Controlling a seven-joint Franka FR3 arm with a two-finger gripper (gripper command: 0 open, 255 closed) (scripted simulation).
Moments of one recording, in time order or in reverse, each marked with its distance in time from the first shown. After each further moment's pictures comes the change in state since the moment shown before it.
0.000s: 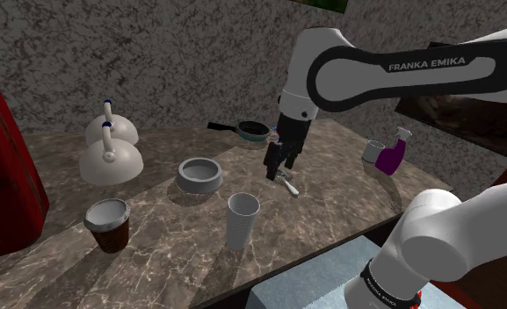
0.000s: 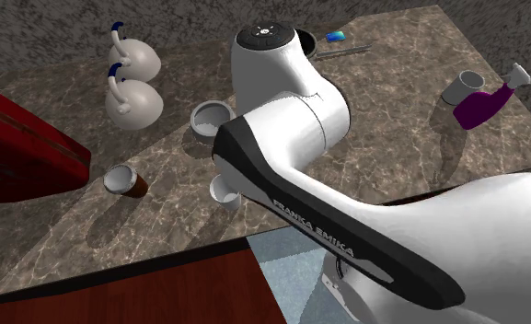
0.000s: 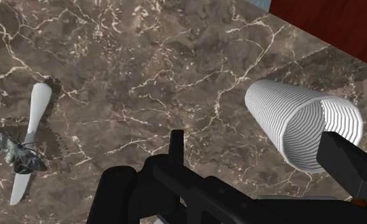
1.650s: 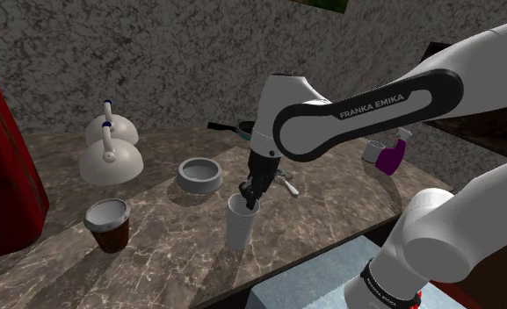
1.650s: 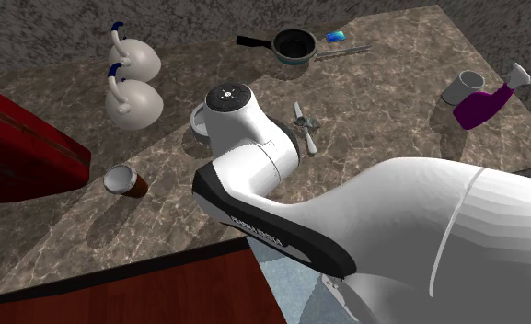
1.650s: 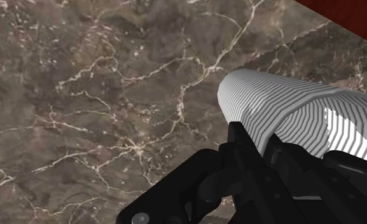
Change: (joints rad) arm 0.042 0.209 0.120 -0.072 0.073 0.312 0.084
